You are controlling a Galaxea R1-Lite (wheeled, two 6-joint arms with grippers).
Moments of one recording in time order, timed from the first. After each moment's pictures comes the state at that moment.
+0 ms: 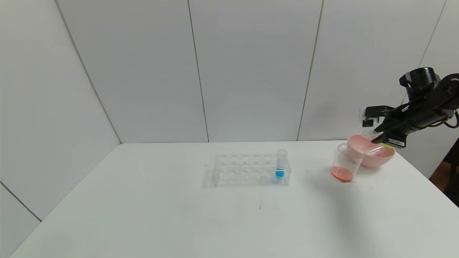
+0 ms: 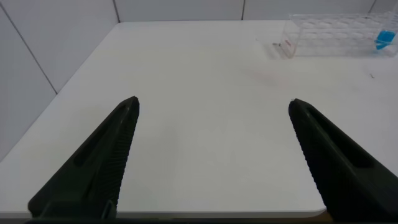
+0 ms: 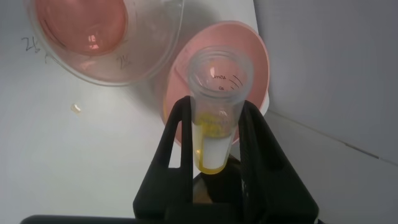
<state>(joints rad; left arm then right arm) 0.00 0.00 0.00 0.02 0.00 -0.02 -0.11 2.18 -2.00 0.67 0.08 -1.28</state>
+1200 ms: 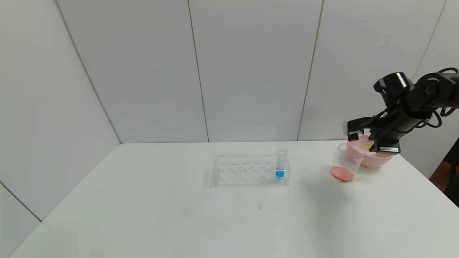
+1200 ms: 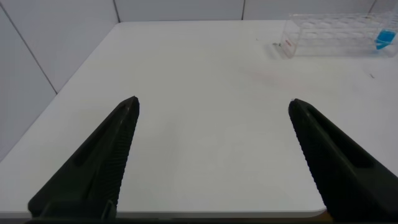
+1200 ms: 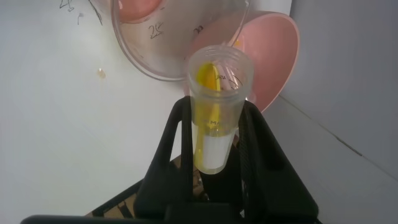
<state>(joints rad) 0.00 0.00 0.00 0.02 0.00 -0.02 0.01 2.18 -2.00 0.79 -0.19 -1.35</state>
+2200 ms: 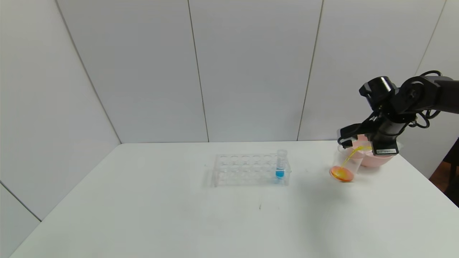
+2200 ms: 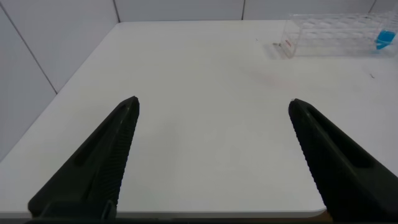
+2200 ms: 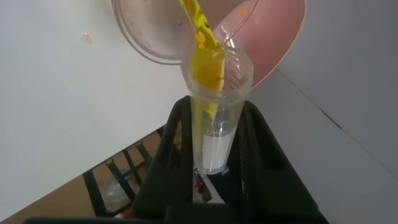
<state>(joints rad) 0.00 0.00 0.00 0.02 0.00 -0.02 0.08 2.20 -2.00 0.80 -0.43 -1.38</state>
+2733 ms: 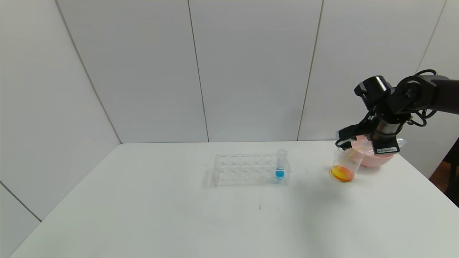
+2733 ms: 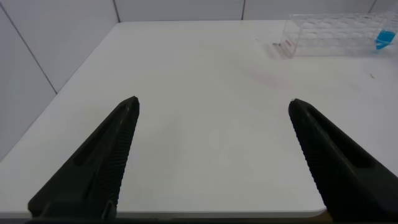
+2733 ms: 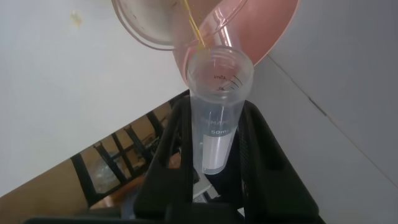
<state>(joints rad) 0.00 0.00 0.00 0.02 0.00 -0.02 0.11 2.20 -2.00 0.80 -0.53 -1.41</state>
